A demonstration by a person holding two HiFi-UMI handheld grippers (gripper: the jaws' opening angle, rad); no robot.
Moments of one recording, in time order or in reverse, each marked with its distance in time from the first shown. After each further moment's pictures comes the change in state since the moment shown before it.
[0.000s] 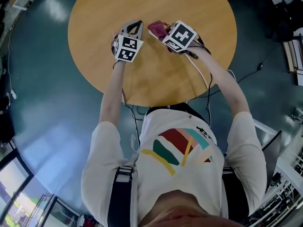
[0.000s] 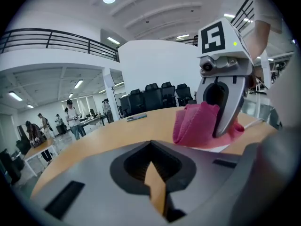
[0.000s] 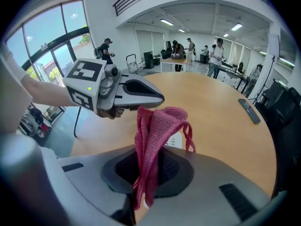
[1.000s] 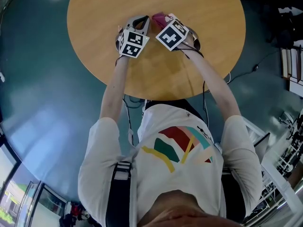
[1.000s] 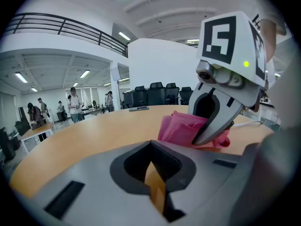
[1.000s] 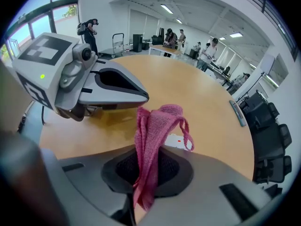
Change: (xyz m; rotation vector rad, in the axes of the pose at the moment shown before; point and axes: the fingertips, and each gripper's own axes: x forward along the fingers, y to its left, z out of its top) left arm -0.003 0.017 -0.047 -0.129 0.005 -0.009; right arm 0.063 -0.019 0.027 -0.042 0.156 -0.271
